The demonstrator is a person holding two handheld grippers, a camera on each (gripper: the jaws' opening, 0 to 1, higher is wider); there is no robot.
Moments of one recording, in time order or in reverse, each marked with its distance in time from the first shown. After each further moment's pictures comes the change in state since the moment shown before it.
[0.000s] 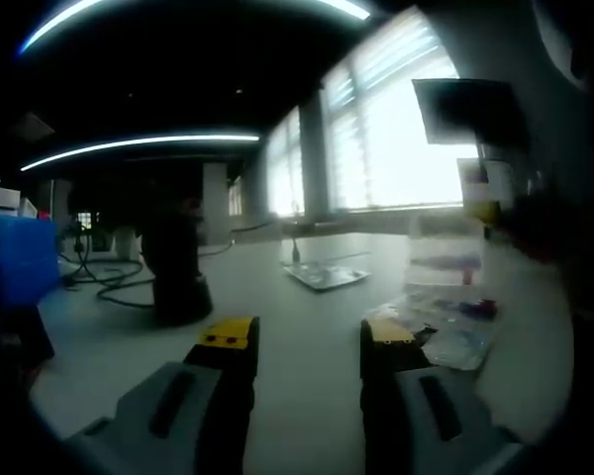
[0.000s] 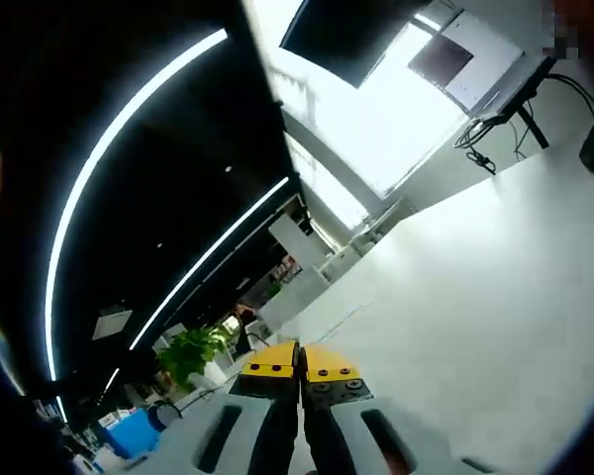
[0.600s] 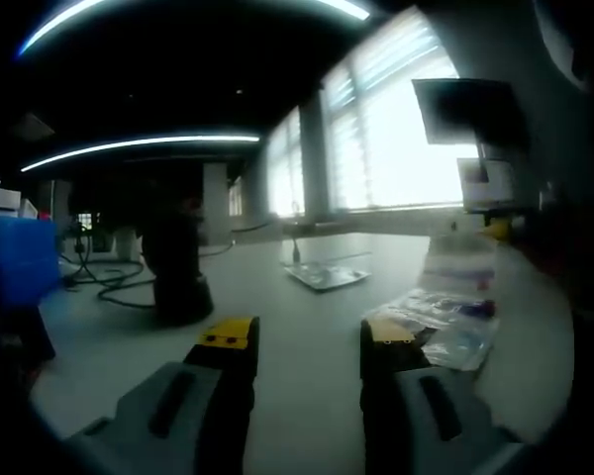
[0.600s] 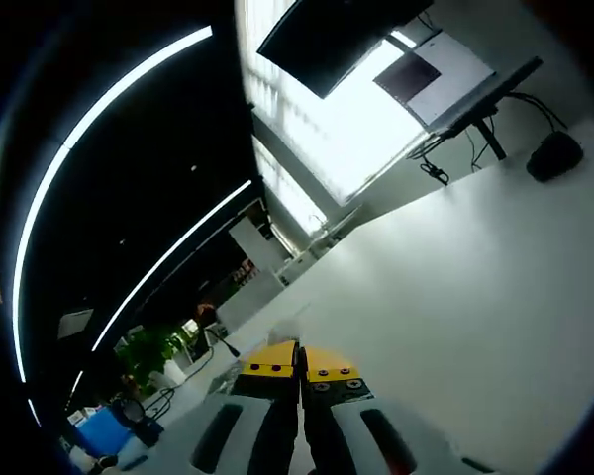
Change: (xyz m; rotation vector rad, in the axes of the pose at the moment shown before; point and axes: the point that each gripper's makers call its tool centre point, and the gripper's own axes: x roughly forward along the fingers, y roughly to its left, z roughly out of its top) left arm 0.000 0.000 0.000 0.003 -0.001 0.001; right arm -0.033 -0.040 -0.012 0.003 -0.010 -0.175
